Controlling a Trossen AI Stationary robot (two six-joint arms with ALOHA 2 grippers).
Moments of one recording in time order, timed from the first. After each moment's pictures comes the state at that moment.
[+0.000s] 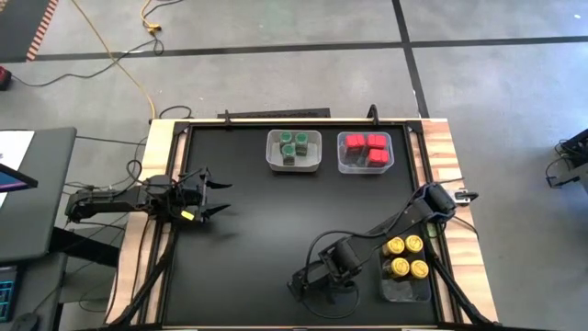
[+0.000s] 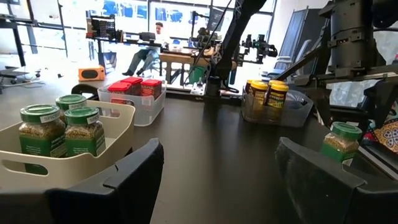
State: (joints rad) left arm 0.05 0.02 0.02 0.00 -0.03 -0.09; right arm 0.51 2.05 1.83 -0.91 0.05 -1.67
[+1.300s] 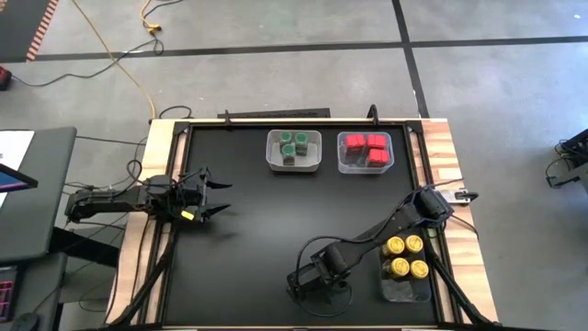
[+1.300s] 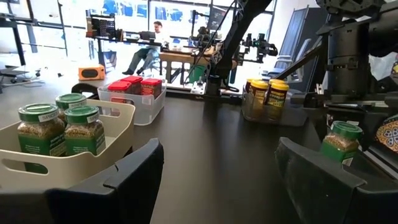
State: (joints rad) left arm 0.05 0.03 0.02 0.00 -0.03 -0.09; right arm 0.50 2.13 1.80 -0.88 -0.02 -1.73
